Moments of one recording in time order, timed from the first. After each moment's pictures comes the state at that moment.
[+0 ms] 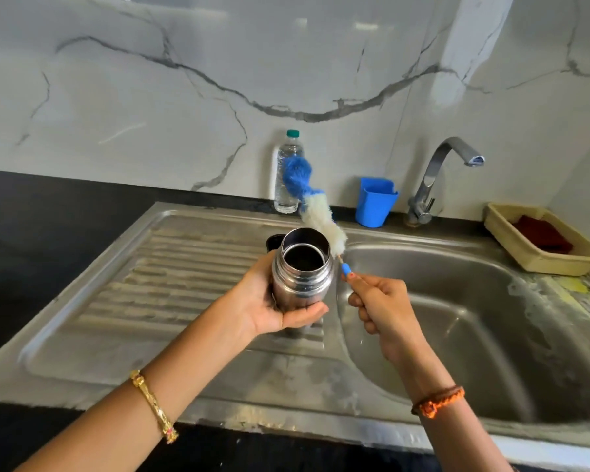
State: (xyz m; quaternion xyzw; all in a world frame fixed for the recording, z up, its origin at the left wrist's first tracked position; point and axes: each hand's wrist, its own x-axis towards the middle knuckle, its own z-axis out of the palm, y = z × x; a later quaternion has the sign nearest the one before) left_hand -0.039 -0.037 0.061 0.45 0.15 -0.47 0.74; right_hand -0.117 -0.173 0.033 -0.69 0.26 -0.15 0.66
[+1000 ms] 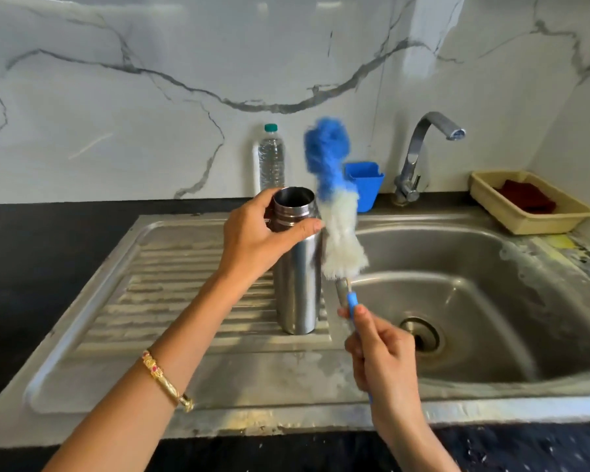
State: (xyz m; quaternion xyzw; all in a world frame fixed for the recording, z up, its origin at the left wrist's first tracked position) left_hand -0.005 -0.037 0.082 0.79 -0.31 0.06 0.52; right_hand -0.162 -0.120 0.006 -0.57 0.28 -0.26 0.73
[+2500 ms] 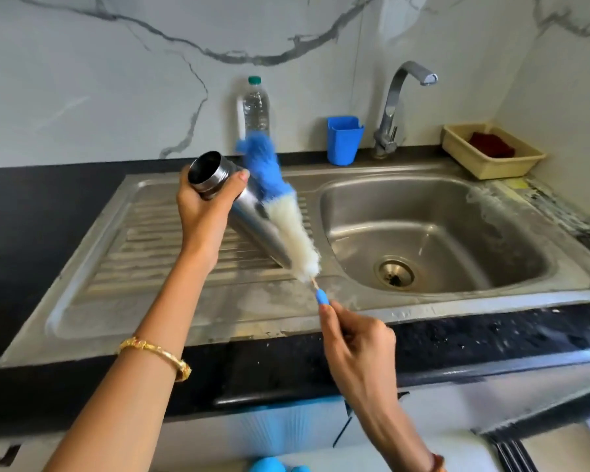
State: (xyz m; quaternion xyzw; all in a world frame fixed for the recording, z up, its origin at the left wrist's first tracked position) left_hand -0.032 0.018 0.054 0.60 -0.18 0.05 0.78; right_hand -0.225 -0.050 -0.023 -0.80 0.27 -0.32 0.42
